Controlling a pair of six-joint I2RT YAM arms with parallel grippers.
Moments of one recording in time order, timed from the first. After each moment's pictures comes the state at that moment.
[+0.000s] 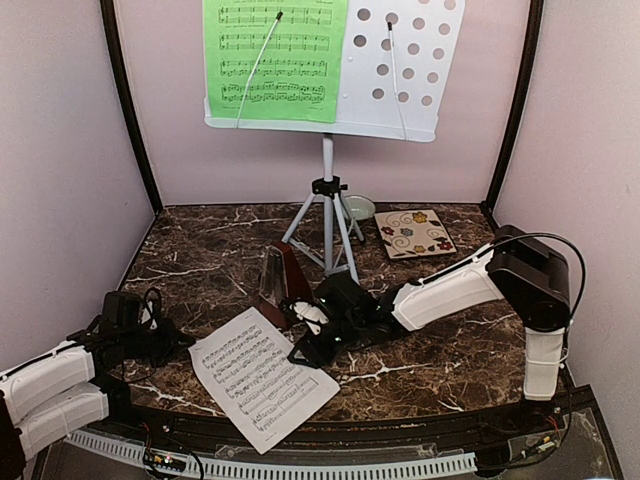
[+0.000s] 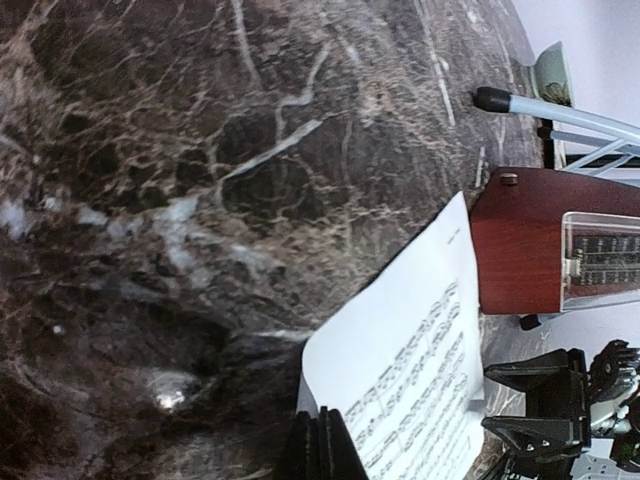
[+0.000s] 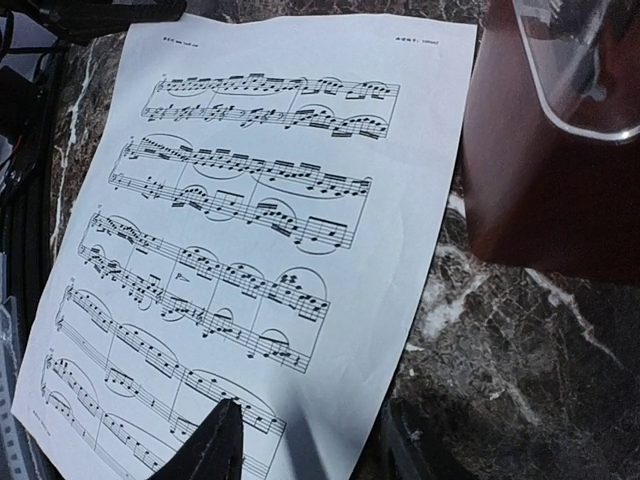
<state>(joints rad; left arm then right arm) -0.19 0.72 0.14 -0.24 0.39 -0.86 1.09 1.99 1.11 0.07 -0.30 0.17</state>
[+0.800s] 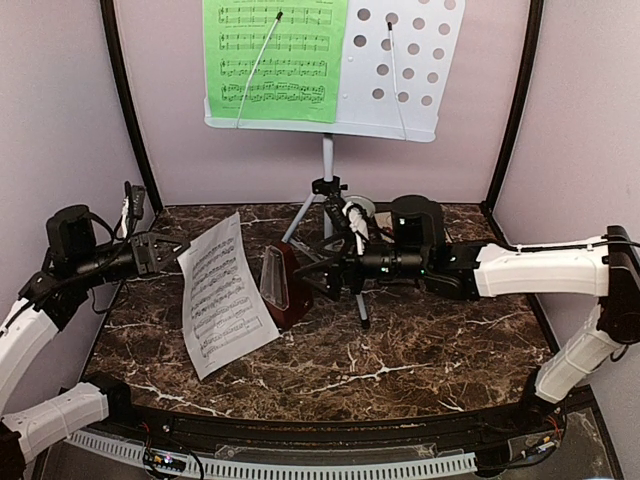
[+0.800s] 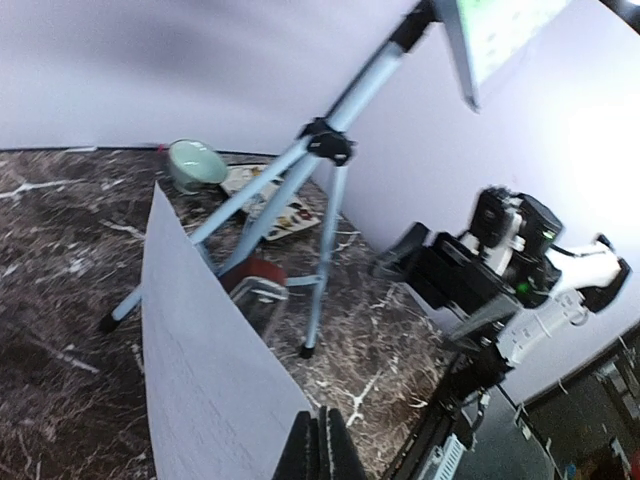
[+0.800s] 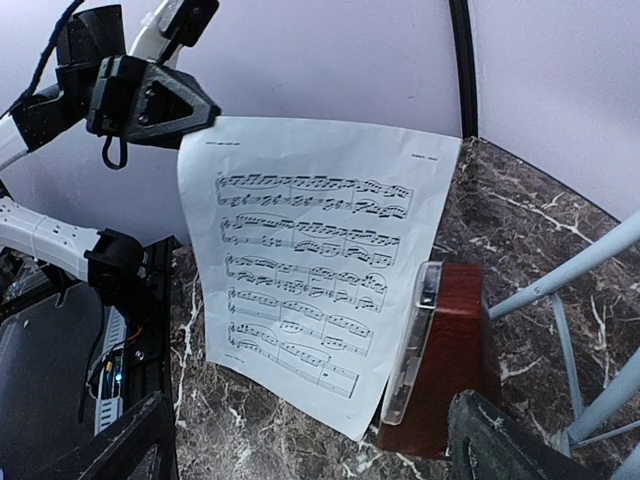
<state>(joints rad) -0.21 0.68 0.69 -0.27 0.67 -0.49 0.96 1.53 1.02 0.26 -0.38 0.15</state>
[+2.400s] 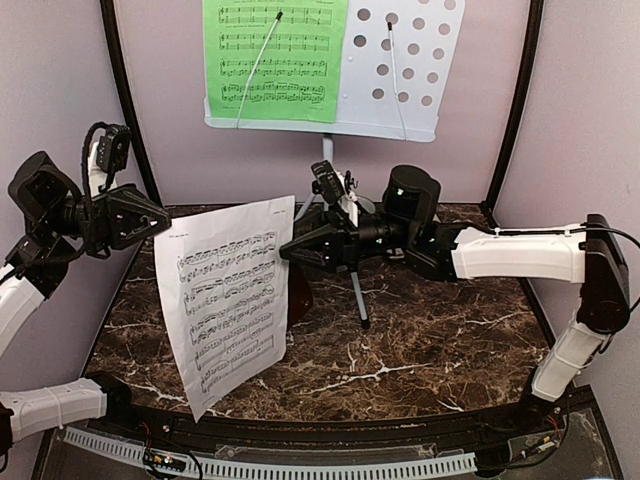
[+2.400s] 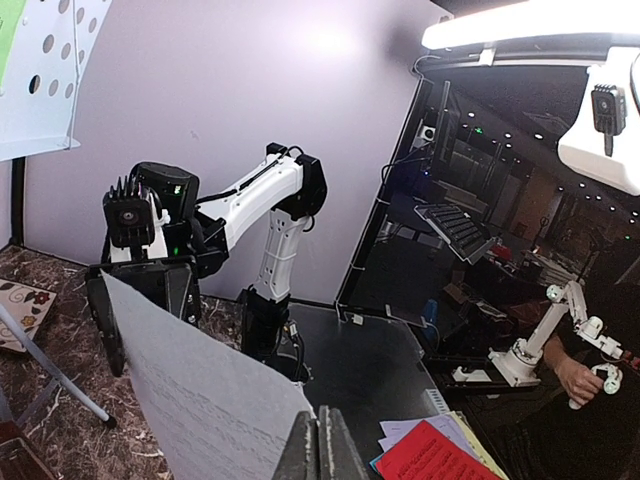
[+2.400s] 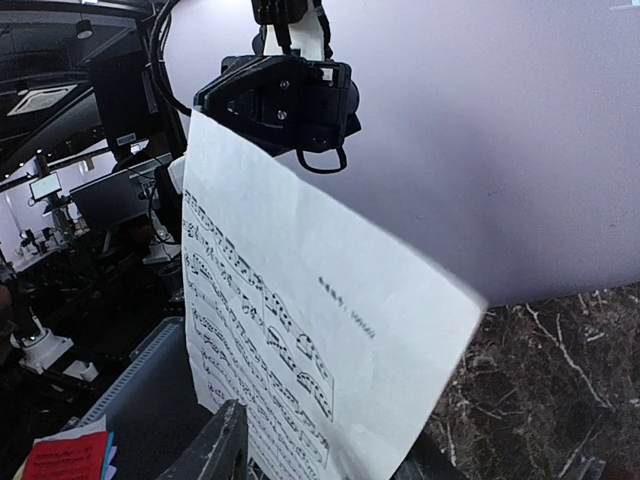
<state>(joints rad) -0.33 0.81 0.99 0.11 1.37 -0.60 0.93 1.66 1.20 0.57 -0.92 0.31</state>
